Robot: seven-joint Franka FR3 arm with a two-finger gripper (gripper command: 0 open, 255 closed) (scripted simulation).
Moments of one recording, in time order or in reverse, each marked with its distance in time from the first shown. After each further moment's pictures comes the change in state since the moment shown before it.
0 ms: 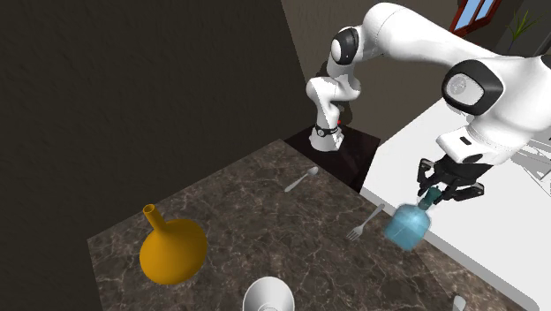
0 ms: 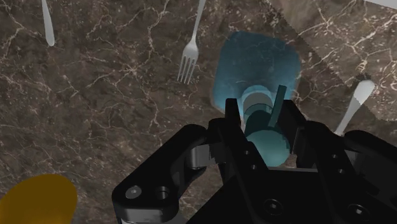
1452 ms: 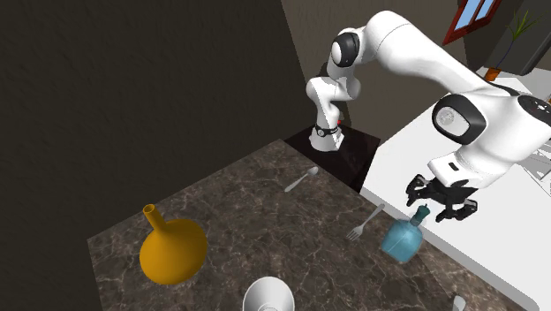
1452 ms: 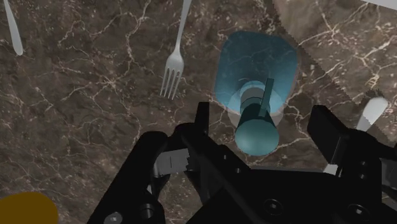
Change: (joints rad) arm 0.004 0.025 -0.001 -0.137 -0.012 0.157 0.039
